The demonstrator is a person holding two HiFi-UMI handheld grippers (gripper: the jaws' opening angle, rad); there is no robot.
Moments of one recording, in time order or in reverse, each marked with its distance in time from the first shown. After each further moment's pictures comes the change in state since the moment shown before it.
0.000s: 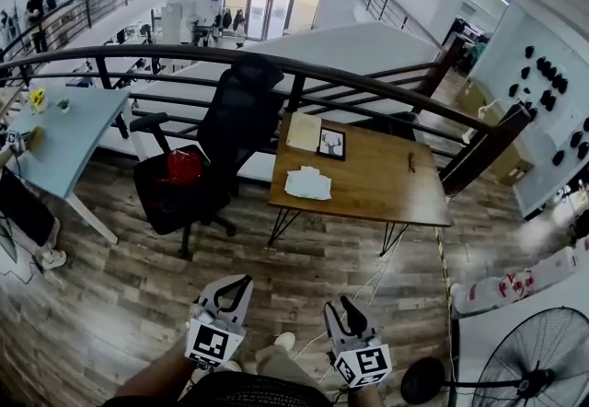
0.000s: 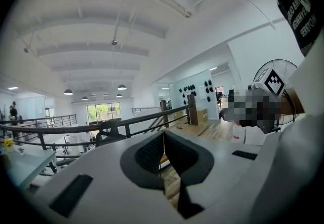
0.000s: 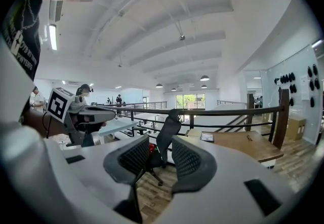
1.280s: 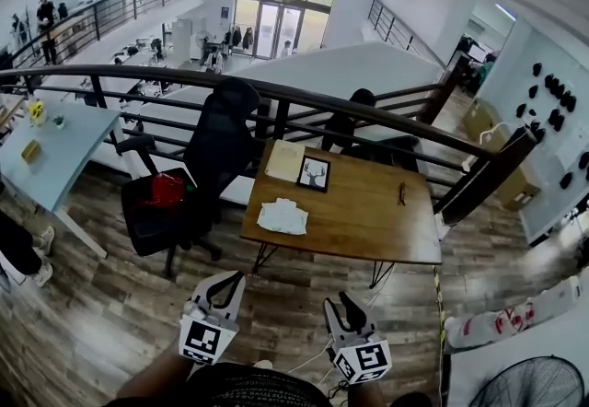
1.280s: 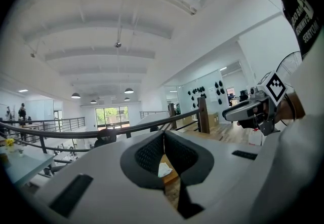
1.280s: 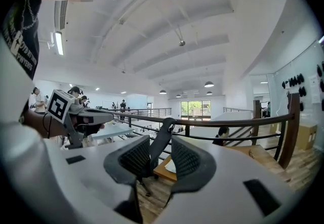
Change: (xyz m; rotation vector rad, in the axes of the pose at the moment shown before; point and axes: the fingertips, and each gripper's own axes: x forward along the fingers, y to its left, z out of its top) left arm 0.157 -0.017 0.057 -0.016 -0.023 0.107; right arm 0.057 -0.175 0.051 -0.039 -0.076 0.073
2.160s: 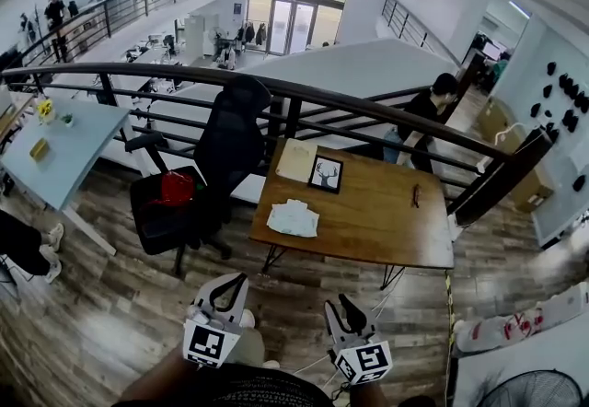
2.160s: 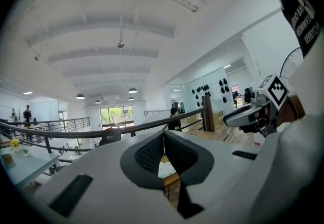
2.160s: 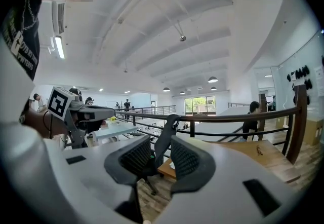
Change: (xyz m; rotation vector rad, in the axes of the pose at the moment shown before) left arm 0.012 0.013 -0.004 0.006 0.013 0.051; right arm 0.030 -0.002 -0.014 0.032 0.026 0.054
